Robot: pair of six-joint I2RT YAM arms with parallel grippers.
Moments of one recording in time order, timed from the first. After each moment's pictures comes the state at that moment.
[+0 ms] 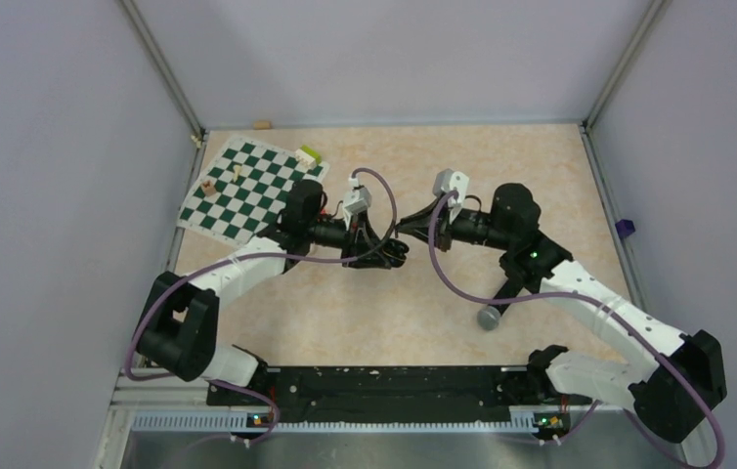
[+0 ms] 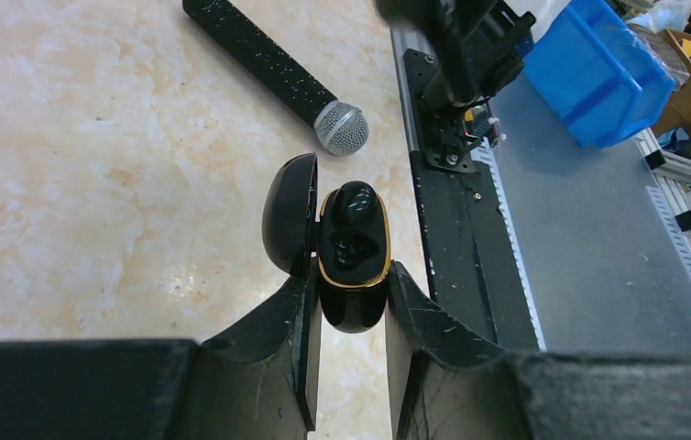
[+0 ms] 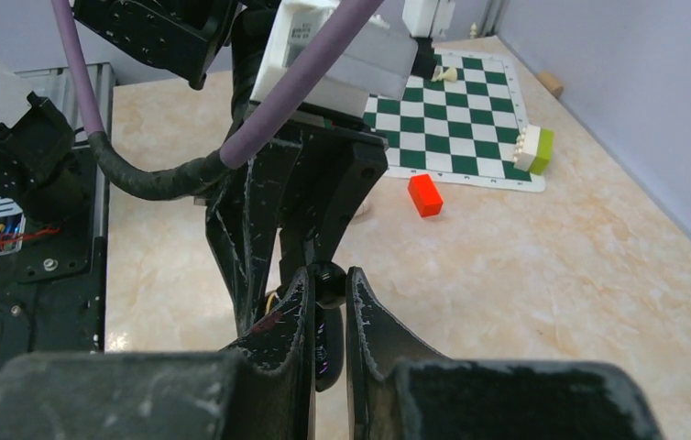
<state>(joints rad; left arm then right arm) -0.47 1.44 0.86 0.12 1.20 0.03 0.61 1.08 0.84 0.16 -0.65 -0.14</state>
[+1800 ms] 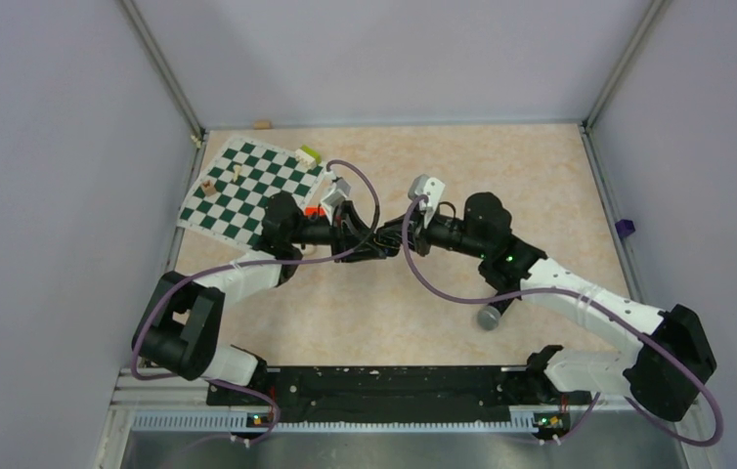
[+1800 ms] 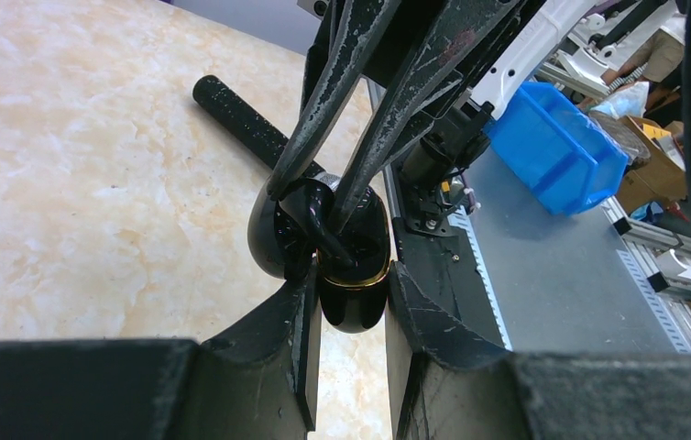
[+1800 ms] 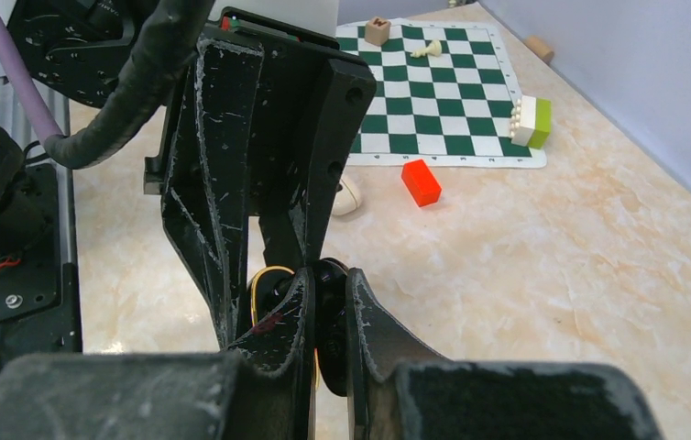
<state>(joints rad) -0.41 1.44 0.67 0.91 1.25 -0.54 0.75 1.17 0.82 0.25 -0.43 -0.11</state>
